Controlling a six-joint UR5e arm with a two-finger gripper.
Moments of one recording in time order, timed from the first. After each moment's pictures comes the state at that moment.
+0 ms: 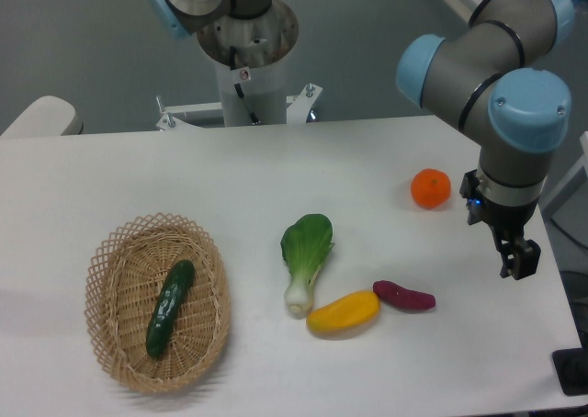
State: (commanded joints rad) arm 2.67 -2.09 -1.20 -1.24 1.64 1.94
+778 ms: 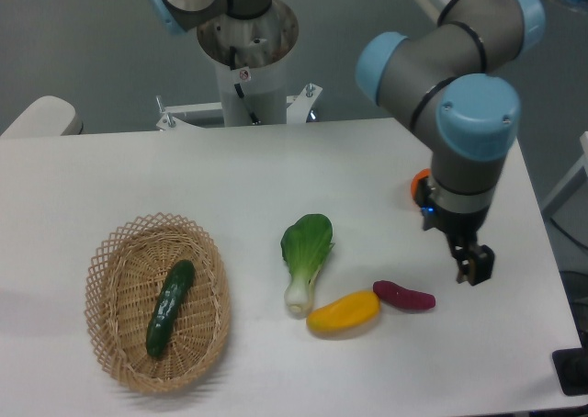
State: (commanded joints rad) arm 2.54 -2.00 -1.32 -1.27 1.56 1.46
